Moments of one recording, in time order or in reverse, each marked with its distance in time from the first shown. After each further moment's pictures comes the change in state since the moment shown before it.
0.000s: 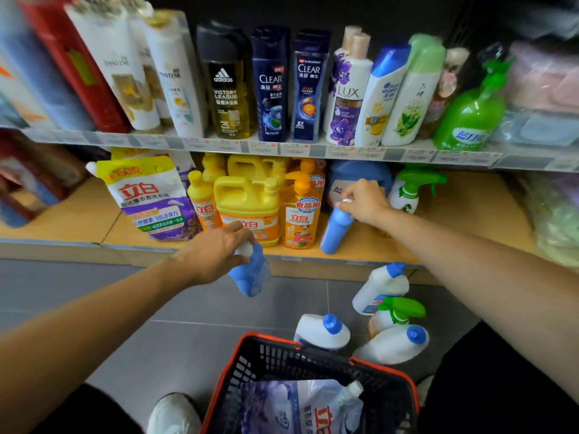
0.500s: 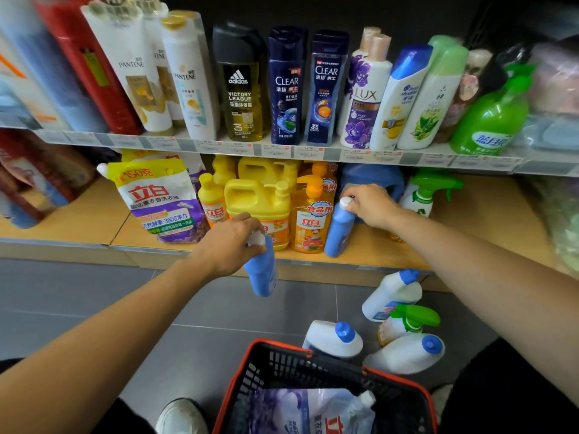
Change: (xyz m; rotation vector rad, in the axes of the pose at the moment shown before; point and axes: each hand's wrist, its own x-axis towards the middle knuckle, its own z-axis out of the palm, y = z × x) left_hand 0.014 -0.001 -0.005 -0.116 0.140 -0.133; right_hand 0.020 0.004 0.011 -0.031 -0.132 -0.153
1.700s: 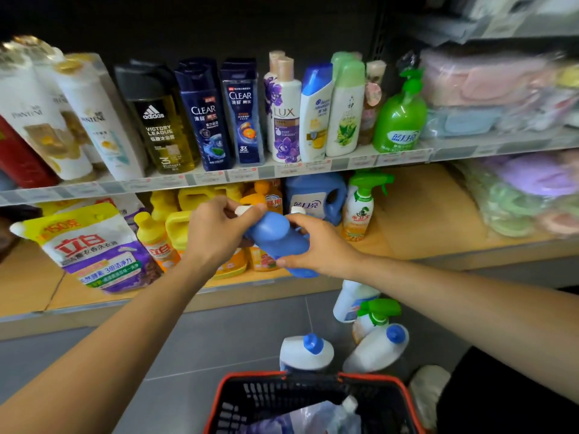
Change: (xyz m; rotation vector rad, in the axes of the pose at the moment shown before) left_hand 0.056 0.090 -0.020 -0.821 0.299 -0.250; right_hand -0.102 -0.051 -0.004 0.583 0.145 -0.155
